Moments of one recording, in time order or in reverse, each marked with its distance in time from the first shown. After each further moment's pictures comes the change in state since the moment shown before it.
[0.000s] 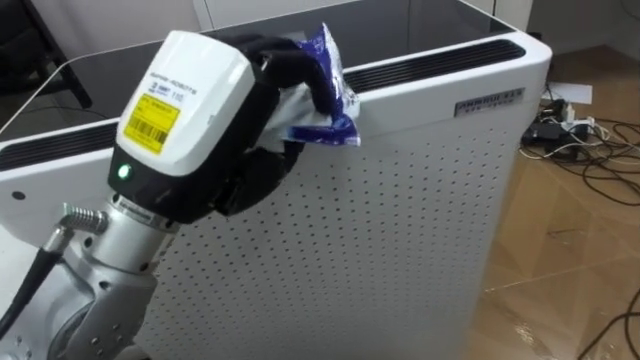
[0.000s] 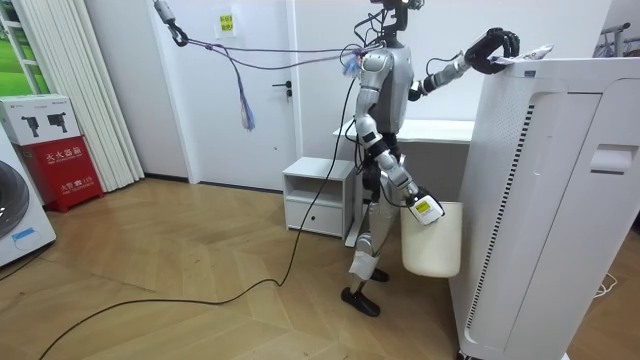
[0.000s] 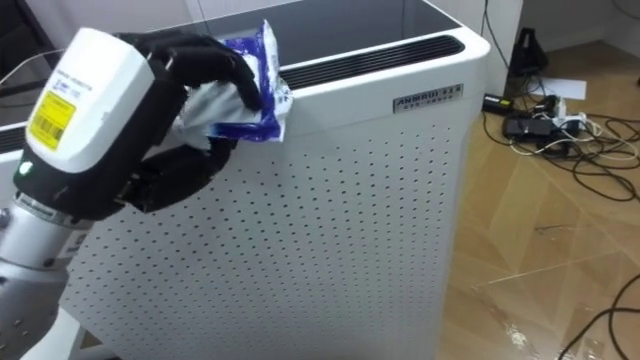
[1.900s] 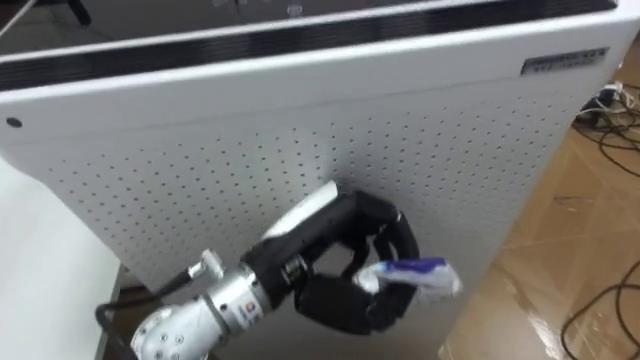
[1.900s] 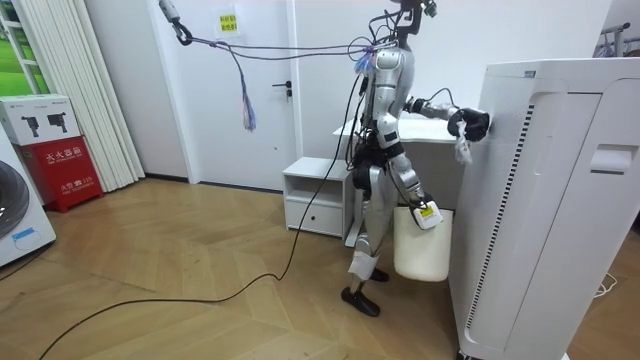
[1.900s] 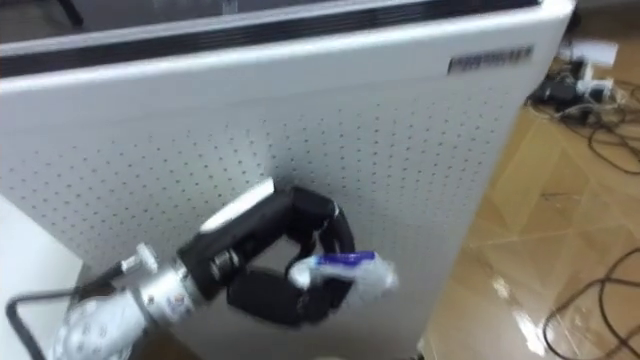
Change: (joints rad) left arm 0.053 -0.187 -0.249 0.419 -0.761 0.024 -0.524; right arm -0.295 0.047 0.180 0.291 0.081 0.011 -0.100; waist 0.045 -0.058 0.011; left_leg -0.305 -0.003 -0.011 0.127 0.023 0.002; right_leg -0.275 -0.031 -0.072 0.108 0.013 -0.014
